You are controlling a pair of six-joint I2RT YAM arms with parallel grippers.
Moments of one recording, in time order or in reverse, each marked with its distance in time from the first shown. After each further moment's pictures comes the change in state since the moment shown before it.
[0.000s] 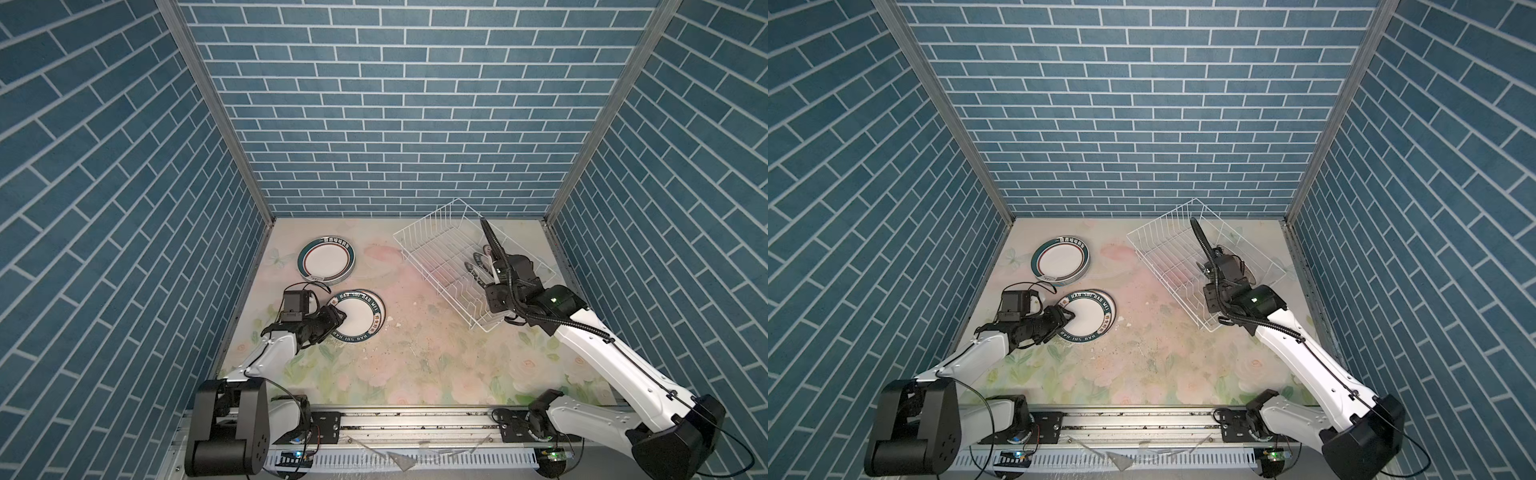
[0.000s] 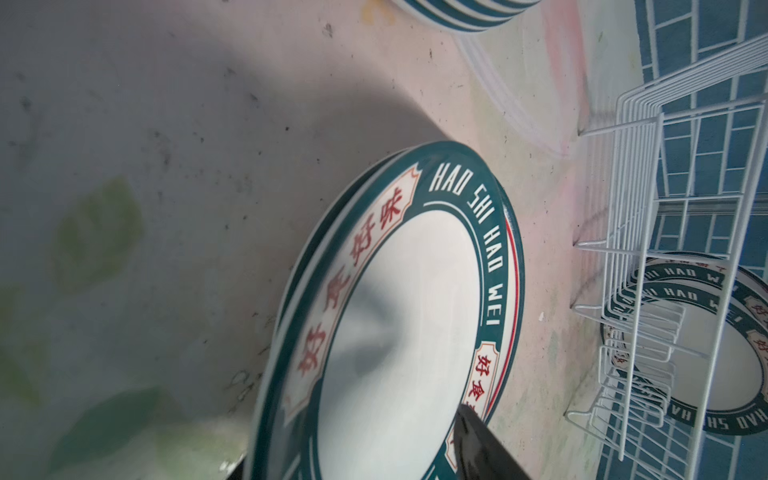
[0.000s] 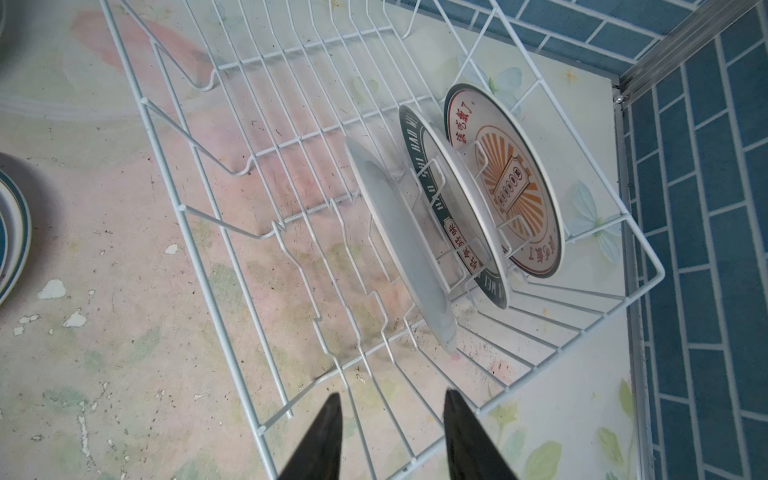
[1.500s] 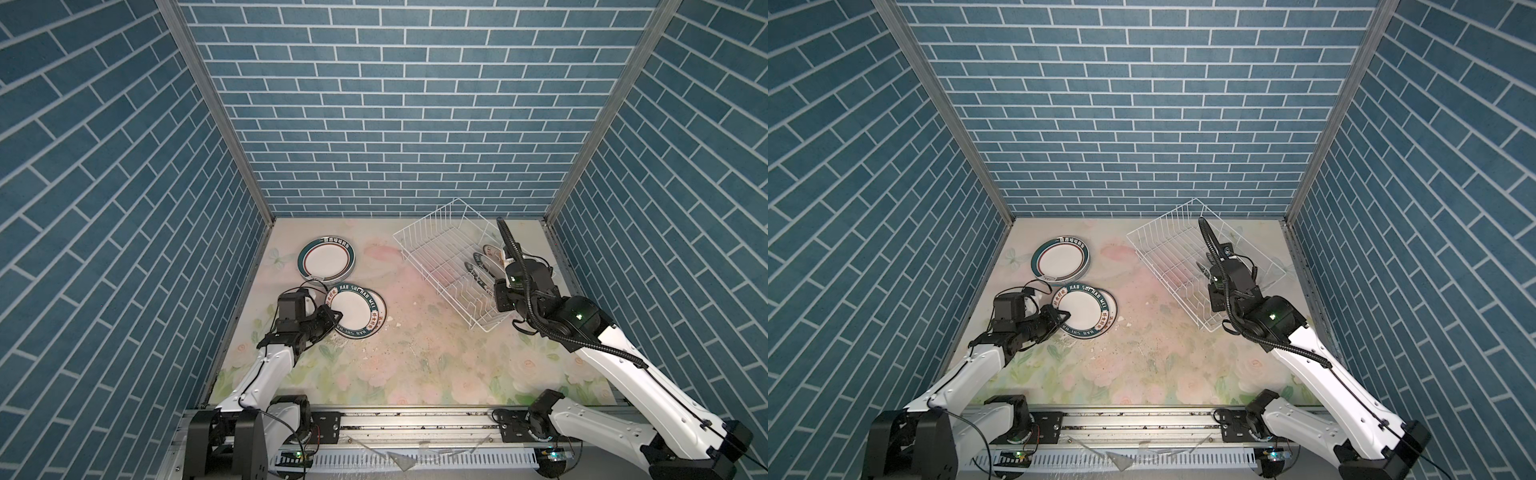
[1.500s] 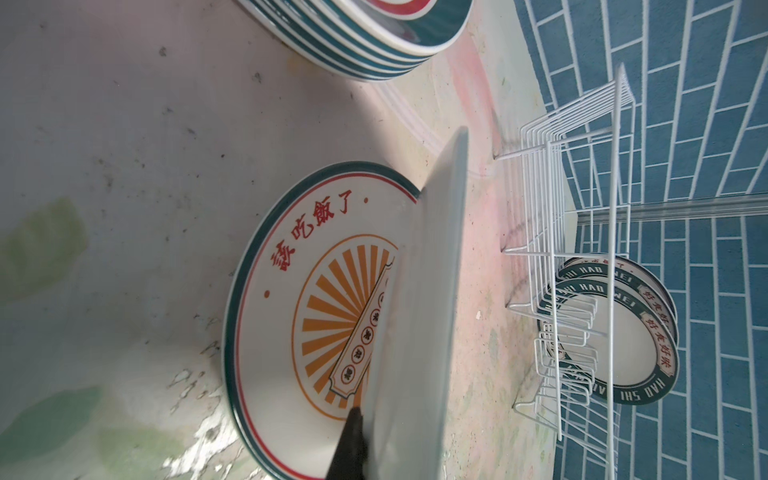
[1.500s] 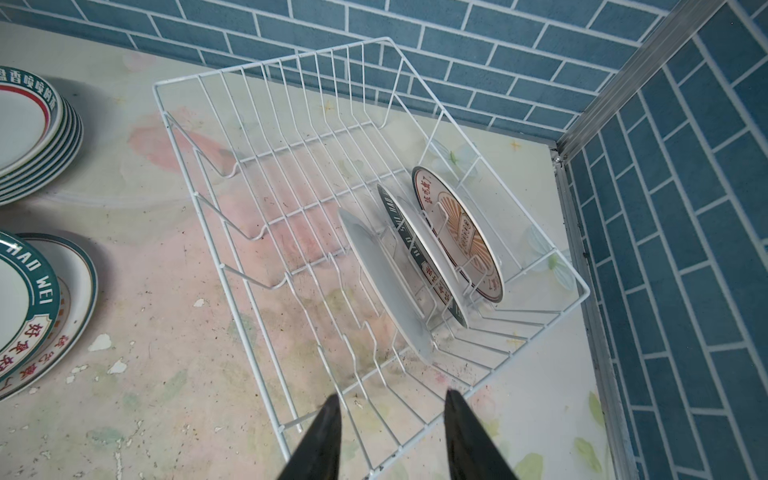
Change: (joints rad) left arm 0.007 -0.140 -0.076 0.106 0.068 -0.076; right arm 0.102 -0.127 0.058 -0.033 0.149 0.055
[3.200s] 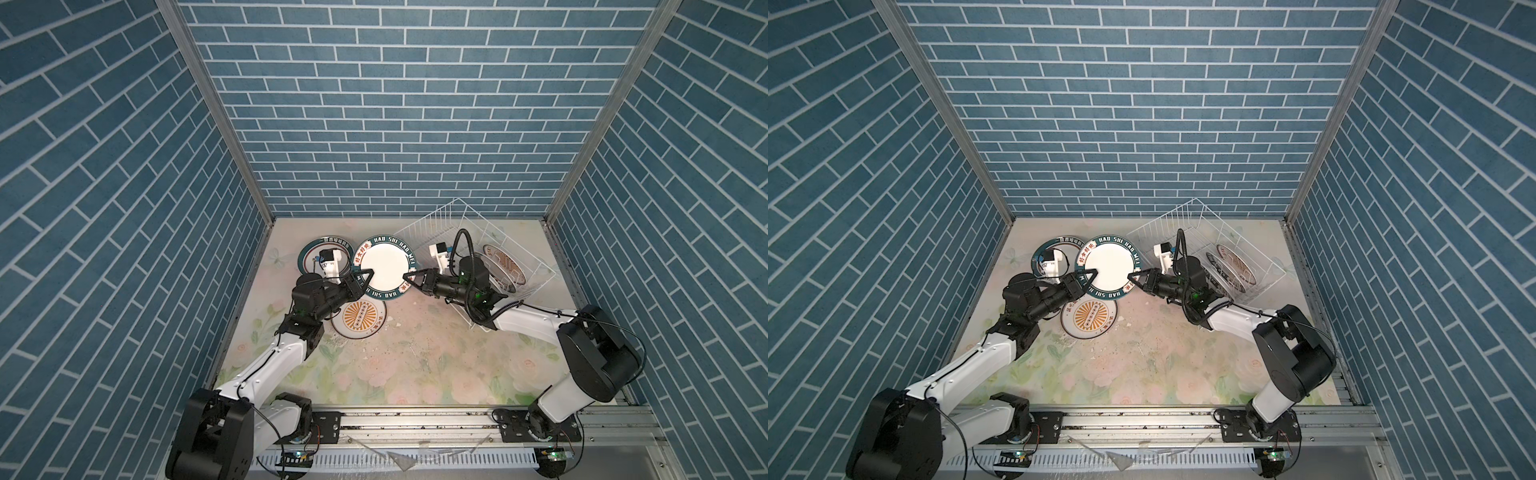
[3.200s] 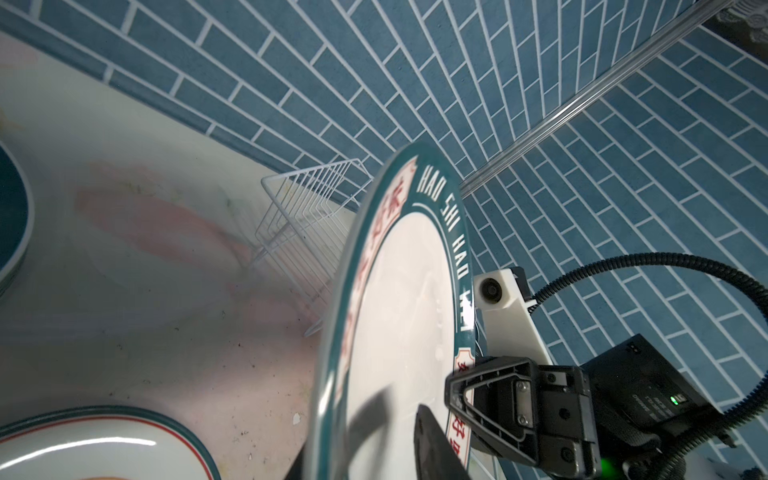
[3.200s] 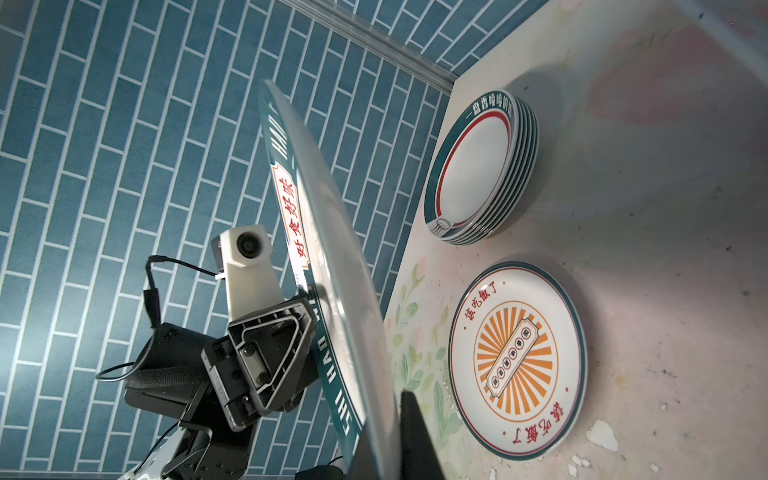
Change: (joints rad) left arm -0.277 0.068 0.106 0.611 -0.008 -0.056; right arm -0.010 0.621 -0.281 1.482 -1.083 0.859
